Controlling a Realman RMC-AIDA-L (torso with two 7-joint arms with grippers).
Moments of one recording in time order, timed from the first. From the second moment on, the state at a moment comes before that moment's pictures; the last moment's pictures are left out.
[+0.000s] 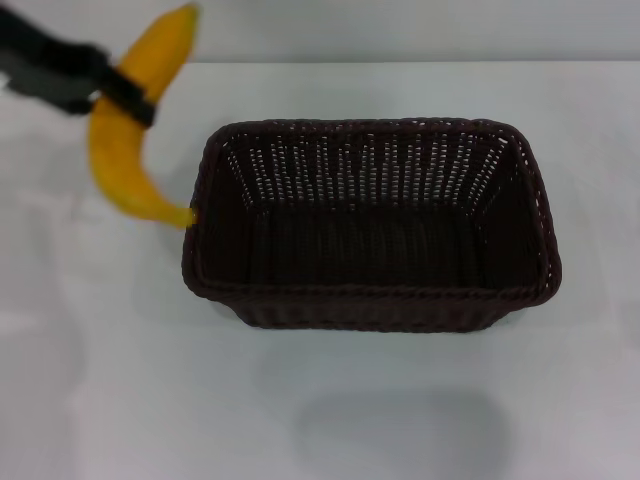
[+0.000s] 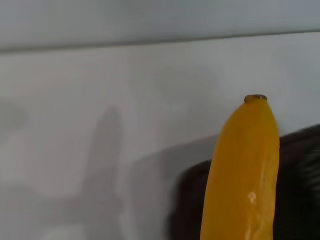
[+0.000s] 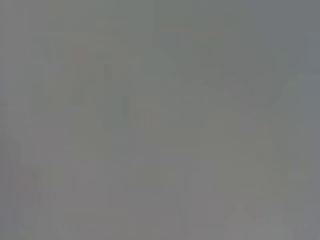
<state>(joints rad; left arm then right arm) -0.97 -1.89 0.71 1.04 -0.49 -1.87 0.42 0.33 2.01 -0.09 -0.30 1.61 1.30 -2.42</state>
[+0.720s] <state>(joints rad) -1.12 -1.96 0.93 0.91 -0.63 -1.78 0.48 0.33 2.01 -0.09 -0.30 1.62 1.33 -2.42</state>
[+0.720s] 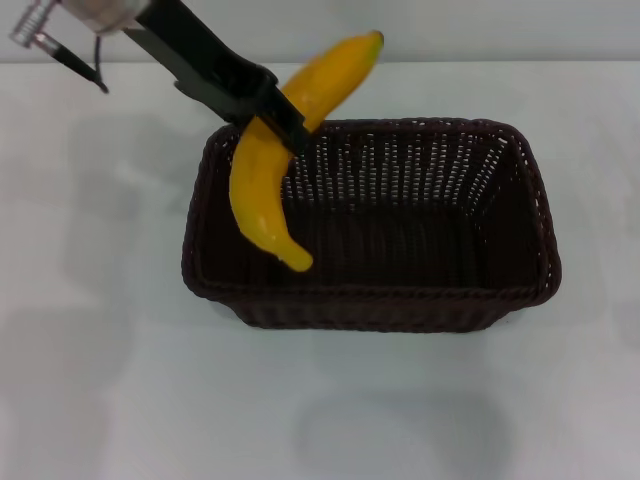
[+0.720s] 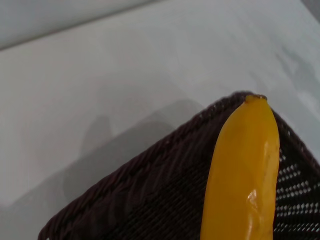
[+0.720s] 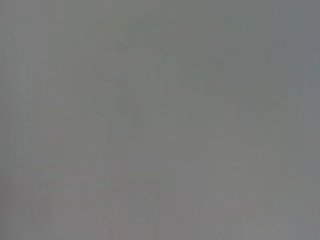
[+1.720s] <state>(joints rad) -0.75 -2.06 1.01 1.45 -0.87 -1.55 0.77 0.30 2.01 -0.08 -0.29 1.62 1.36 -2.43</state>
